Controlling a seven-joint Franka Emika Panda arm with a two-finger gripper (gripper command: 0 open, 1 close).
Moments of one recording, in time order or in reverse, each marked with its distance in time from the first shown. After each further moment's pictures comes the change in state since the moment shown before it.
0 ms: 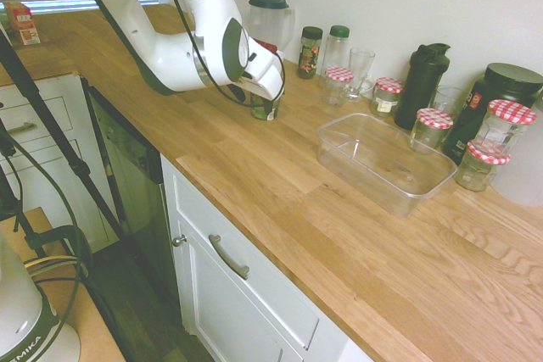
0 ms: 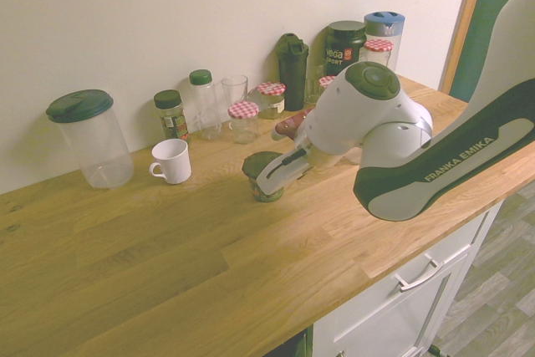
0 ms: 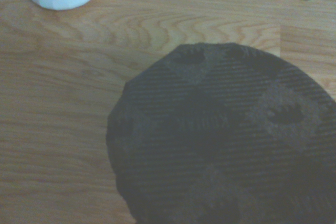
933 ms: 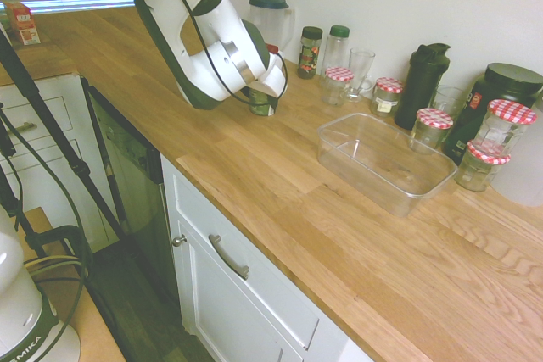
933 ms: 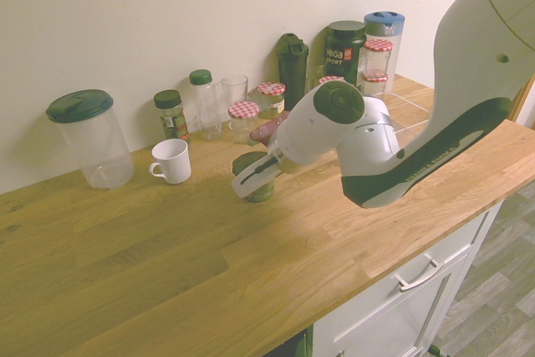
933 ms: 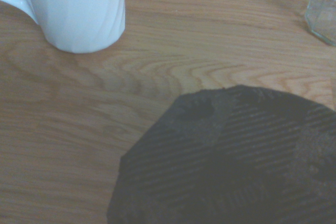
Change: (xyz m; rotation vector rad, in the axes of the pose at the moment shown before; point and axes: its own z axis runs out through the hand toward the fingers) arm 0.000 -0.033 0.036 0.076 0.062 -0.035
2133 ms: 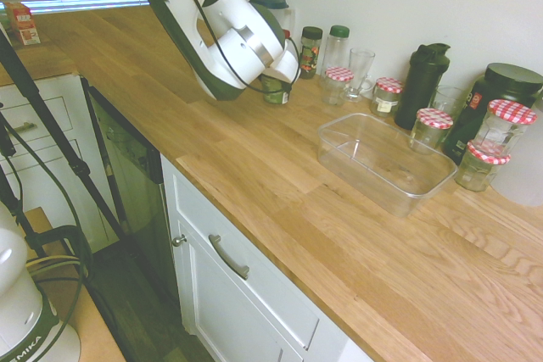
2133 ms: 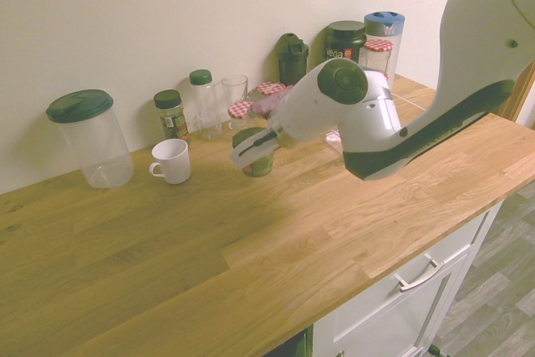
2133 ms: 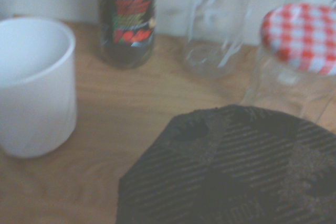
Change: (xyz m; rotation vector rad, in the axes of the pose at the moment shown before) arm 0.062 -0.008 -0.029 0.038 0.140 0.039
